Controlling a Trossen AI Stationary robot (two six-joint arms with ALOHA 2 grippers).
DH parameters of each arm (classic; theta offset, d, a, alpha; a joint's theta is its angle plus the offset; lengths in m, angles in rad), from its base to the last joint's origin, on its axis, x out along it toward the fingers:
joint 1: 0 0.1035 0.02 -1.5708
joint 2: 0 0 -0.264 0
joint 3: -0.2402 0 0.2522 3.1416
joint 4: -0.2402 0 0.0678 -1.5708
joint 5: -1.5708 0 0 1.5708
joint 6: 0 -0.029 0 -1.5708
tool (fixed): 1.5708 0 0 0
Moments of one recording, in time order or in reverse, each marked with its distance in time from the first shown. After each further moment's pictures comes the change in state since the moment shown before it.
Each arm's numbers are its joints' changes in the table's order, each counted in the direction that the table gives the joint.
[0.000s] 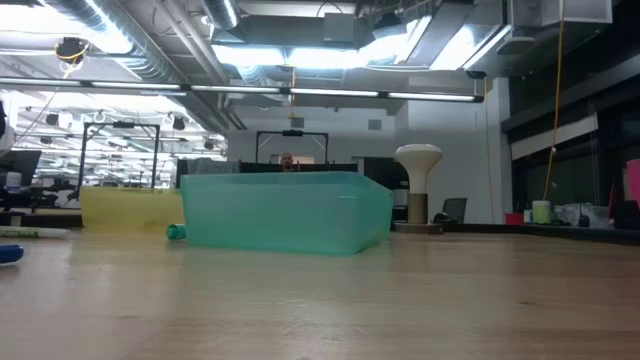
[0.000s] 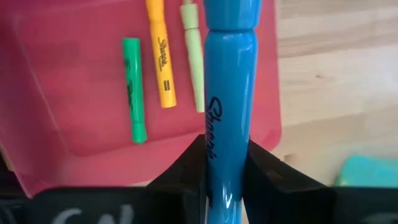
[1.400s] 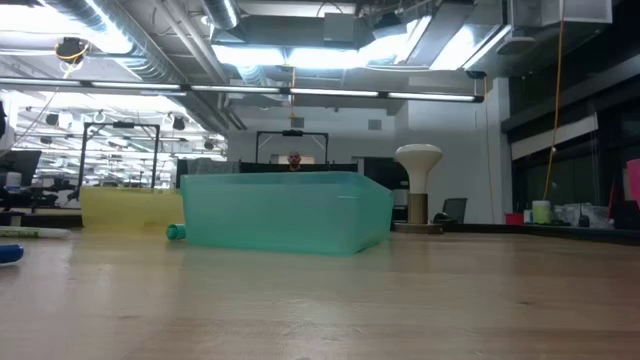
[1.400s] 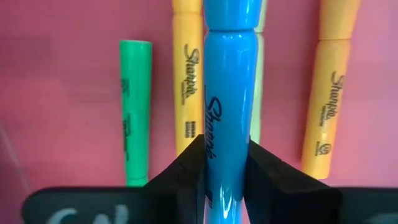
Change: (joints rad) left arm -0.001 0.001 0.000 0.002 -0.012 0.023; right arm 0.003 0.205 0.198 0.275 0.086 0.091
